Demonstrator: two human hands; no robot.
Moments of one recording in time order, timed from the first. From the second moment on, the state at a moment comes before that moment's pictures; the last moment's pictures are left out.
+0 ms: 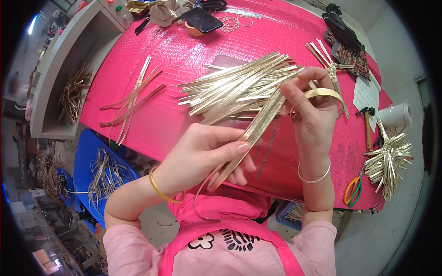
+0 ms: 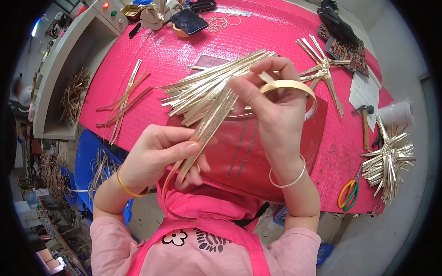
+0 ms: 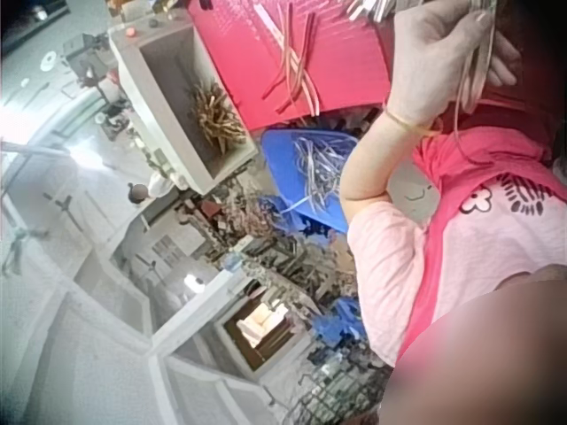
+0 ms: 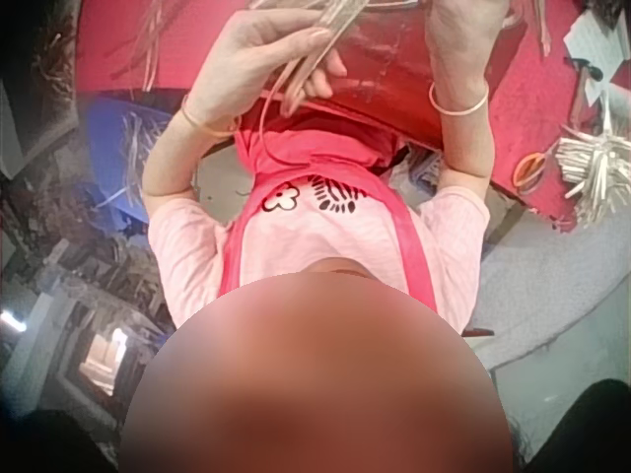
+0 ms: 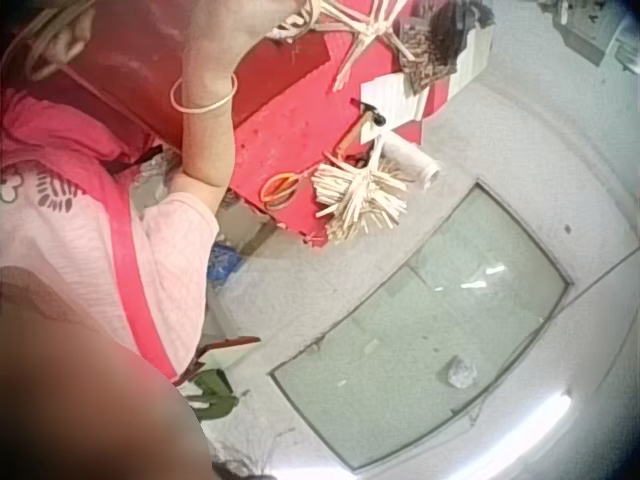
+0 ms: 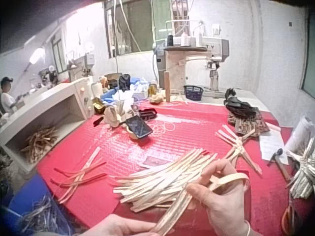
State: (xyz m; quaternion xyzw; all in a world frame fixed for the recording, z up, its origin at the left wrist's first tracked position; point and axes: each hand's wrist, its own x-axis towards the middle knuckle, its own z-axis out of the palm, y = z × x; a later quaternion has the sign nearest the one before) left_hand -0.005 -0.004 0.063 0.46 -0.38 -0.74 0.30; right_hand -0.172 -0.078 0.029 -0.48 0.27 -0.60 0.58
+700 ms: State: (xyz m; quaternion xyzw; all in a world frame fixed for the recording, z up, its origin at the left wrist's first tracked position) left_hand 0.000 0.023 -0.005 0.48 -0.30 -0.73 0.38; right_hand -0.152 -0.090 -0.009 -0.54 0.34 -0.55 0.54
